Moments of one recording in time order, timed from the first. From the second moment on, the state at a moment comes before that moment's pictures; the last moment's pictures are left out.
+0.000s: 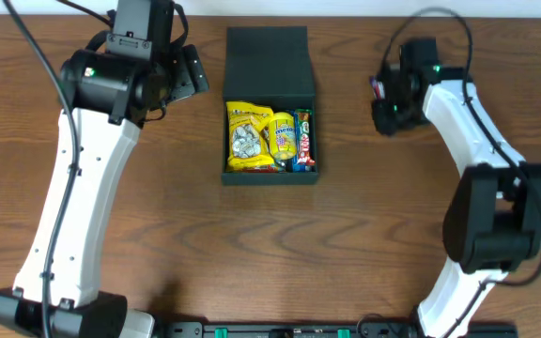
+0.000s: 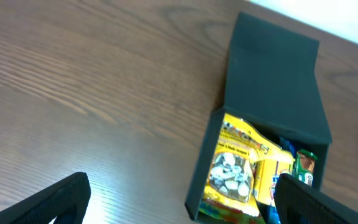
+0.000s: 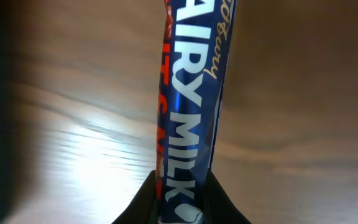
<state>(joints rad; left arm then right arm) -0.23 1.62 1.89 -1.23 -0.18 -0.51 0.08 1.97 1.61 -0.91 -0.08 -0.13</state>
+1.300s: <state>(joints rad) -0.07 1.31 1.89 -1.28 -0.17 -0.51 0.57 1.84 1.42 -0.75 -0.15 -0.89</state>
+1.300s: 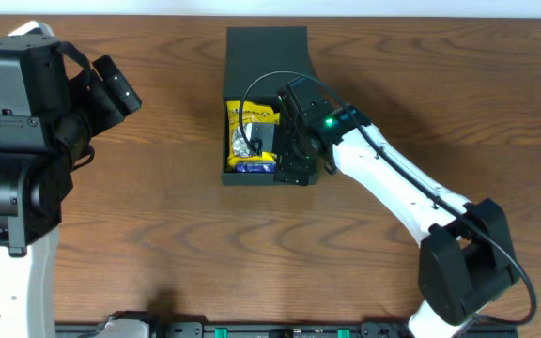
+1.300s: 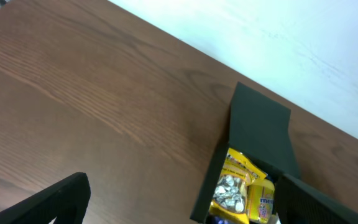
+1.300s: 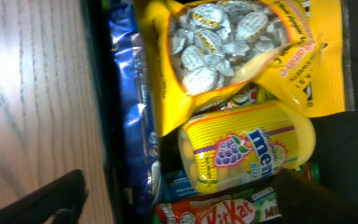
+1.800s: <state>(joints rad) -0.07 1.43 1.89 -1.28 -0.22 -0.52 0.43 1.69 1.47 -0.59 -0.09 -0.38</state>
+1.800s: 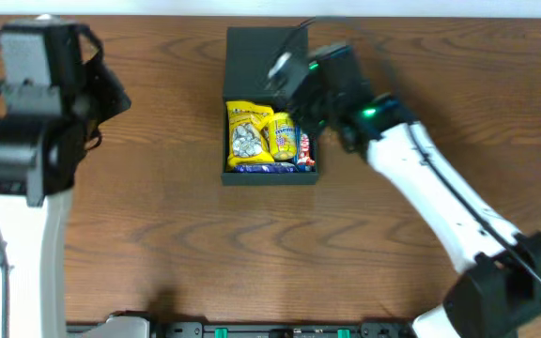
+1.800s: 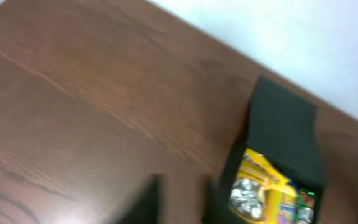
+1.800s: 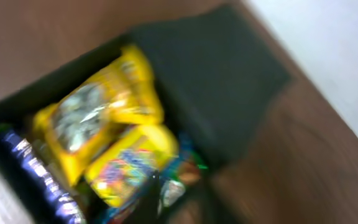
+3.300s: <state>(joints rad) -0.03 2.45 1.89 -0.59 0.63 -1.01 0.12 2.39 1.77 -0.39 -0.66 0.32</state>
